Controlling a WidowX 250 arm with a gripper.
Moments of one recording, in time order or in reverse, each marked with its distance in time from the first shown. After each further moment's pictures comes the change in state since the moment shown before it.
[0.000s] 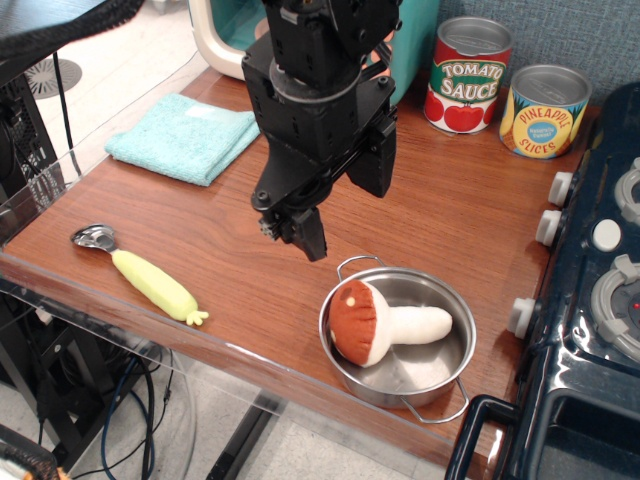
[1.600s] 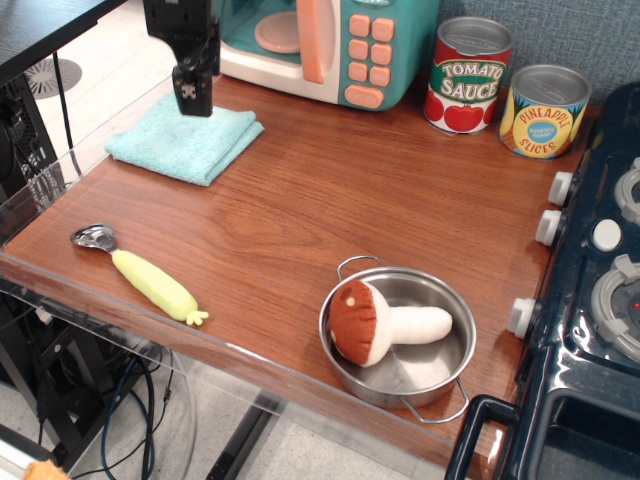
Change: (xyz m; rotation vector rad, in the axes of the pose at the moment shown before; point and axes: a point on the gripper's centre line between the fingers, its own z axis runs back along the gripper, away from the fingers) arm 0.228 -0.052 -0.098 0.196 -0.241 0.706
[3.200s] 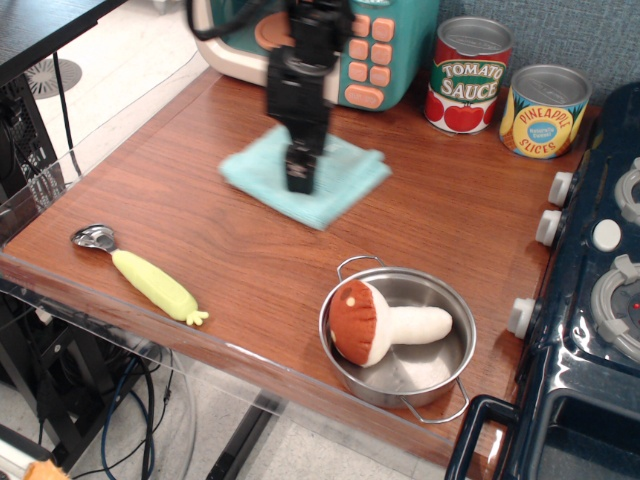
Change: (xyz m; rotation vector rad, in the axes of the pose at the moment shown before) arm -0.137 0.077 -0.012 0.117 0.133 -0.284
